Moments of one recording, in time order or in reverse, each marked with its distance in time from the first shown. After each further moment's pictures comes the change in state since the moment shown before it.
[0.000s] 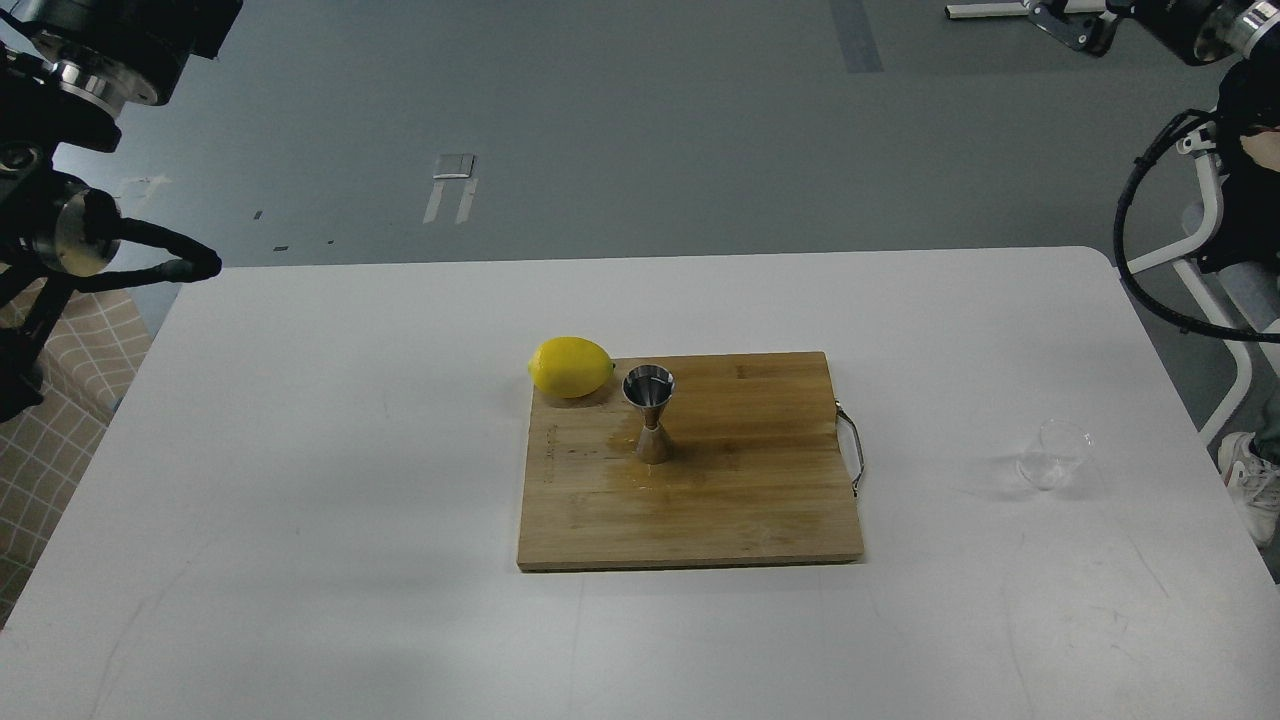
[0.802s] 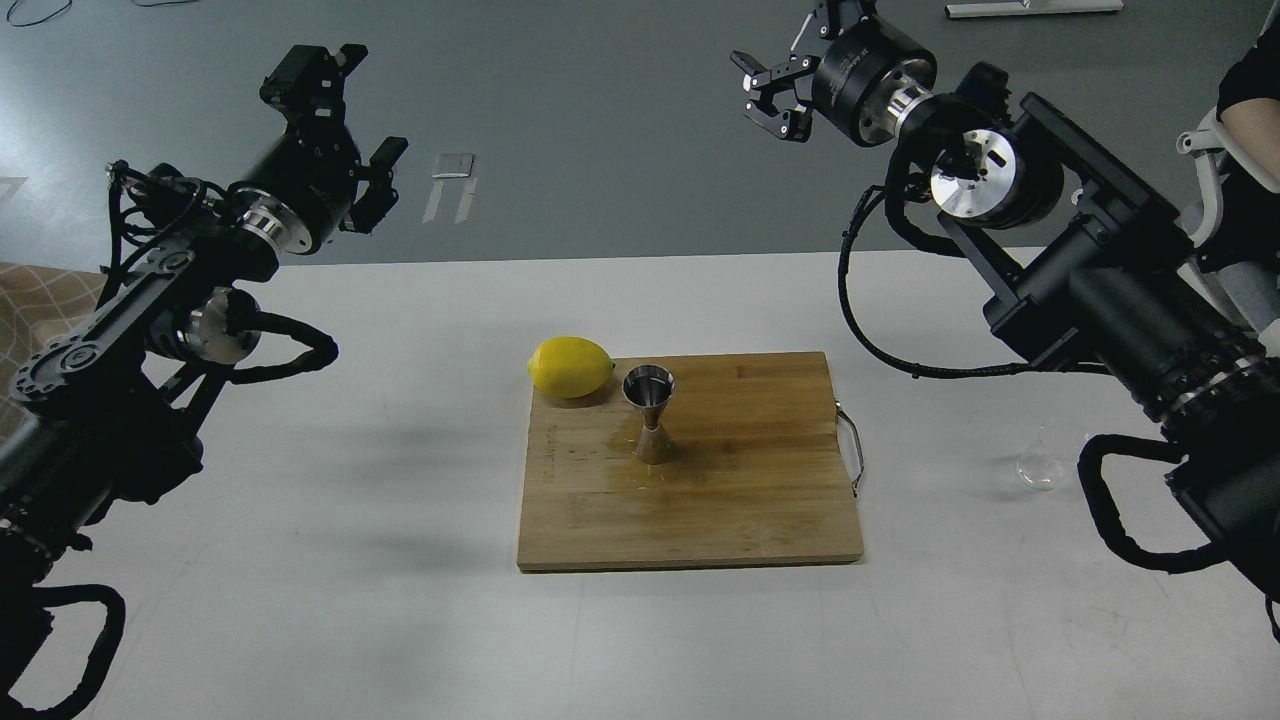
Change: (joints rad) left arm 0.170 -0.272 -0.143 0.198 -0.085 -0.193 0.165; right arm 0.042 0.497 -0.028 -0.211 -0.228 -0.013 0.072
